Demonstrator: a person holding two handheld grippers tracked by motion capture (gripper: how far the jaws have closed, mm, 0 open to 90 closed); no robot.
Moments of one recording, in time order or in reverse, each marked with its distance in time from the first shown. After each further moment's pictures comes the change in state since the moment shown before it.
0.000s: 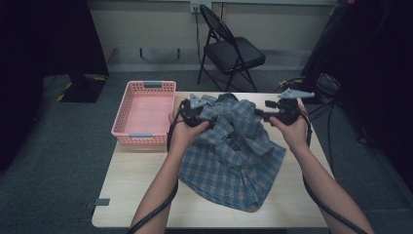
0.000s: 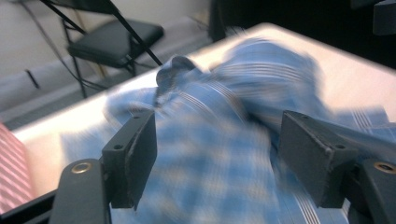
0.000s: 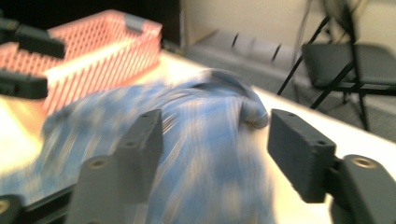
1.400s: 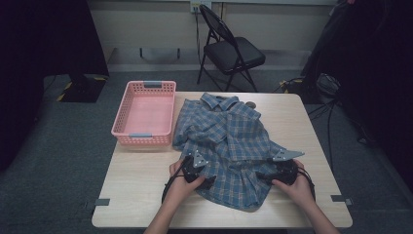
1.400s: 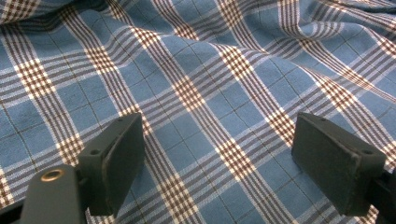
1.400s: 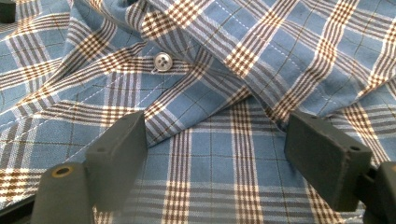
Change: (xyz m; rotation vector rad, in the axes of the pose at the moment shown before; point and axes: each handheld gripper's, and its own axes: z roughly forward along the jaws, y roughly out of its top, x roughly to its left) left arm -0.061 -0.137 -0.010 0.222 -0.139 0.064; right arm 0.046 -0.165 -0.021 0.271 0.096 -0.093
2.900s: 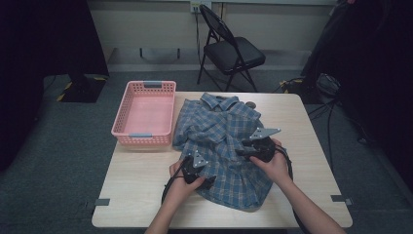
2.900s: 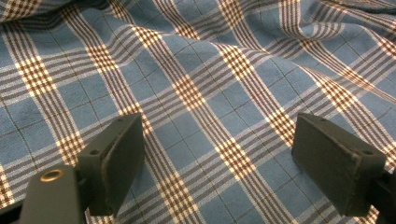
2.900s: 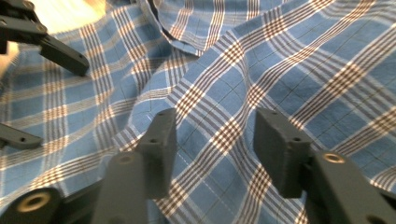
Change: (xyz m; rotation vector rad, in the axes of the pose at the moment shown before) left arm 0.000 0.000 0.000 0.001 0.004 -0.005; right arm 0.016 0.094 0.035 -0.047 0.039 -0.076
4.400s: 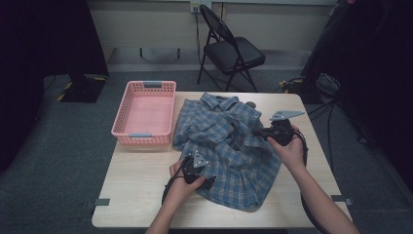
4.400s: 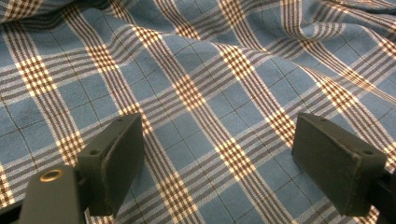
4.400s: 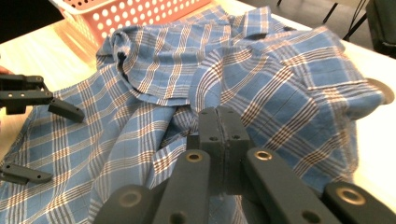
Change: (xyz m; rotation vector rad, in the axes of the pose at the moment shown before) left arm -0.001 0.000 0.000 0.000 0.004 -0.003; right arm -0.045 0.027 -0.052 -0.094 0.000 0.112
